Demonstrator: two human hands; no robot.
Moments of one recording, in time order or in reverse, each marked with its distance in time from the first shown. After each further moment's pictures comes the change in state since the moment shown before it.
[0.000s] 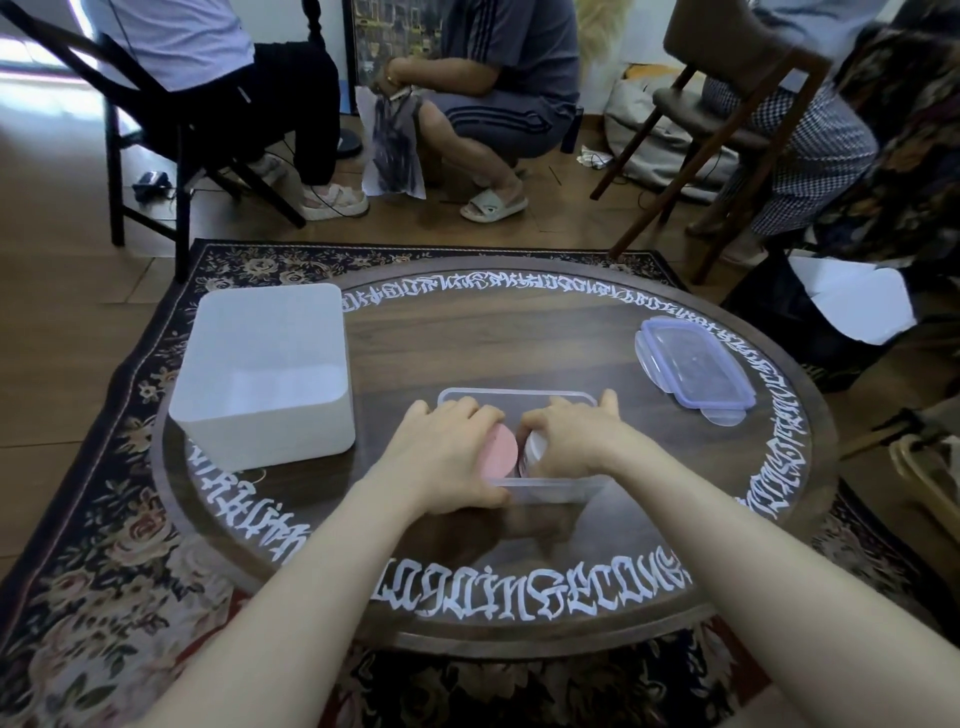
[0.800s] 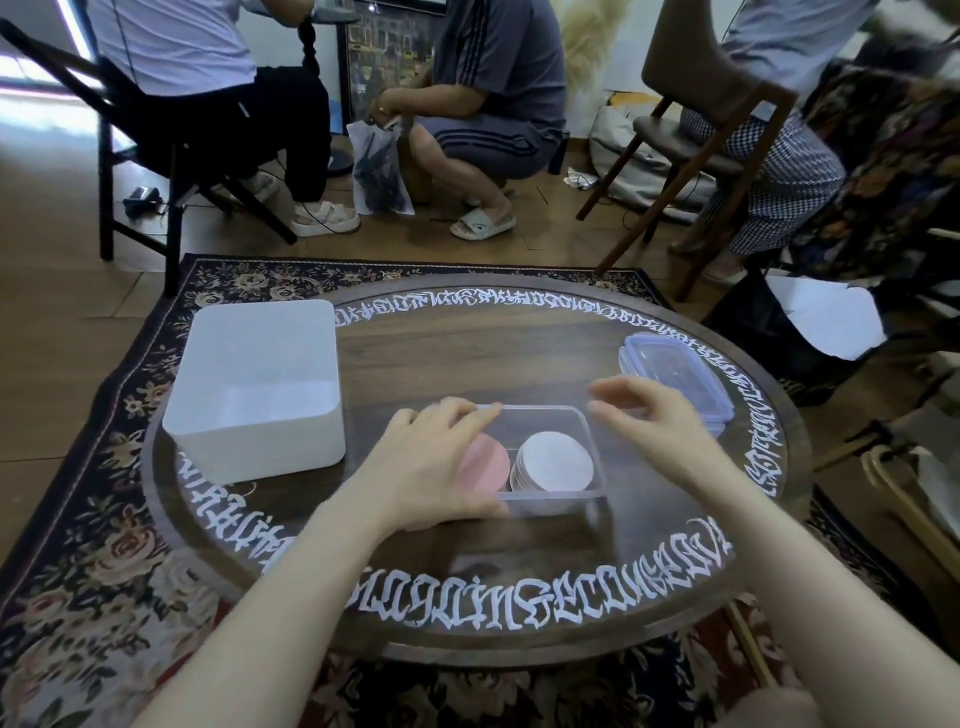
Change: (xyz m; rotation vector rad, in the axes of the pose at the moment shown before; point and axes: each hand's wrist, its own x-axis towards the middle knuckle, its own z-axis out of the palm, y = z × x) left_hand -0.017 -0.003 -0.021 -0.143 -0.005 0.043; right_hand -0.037 0.073 0.009 0.931 0.592 -0.016
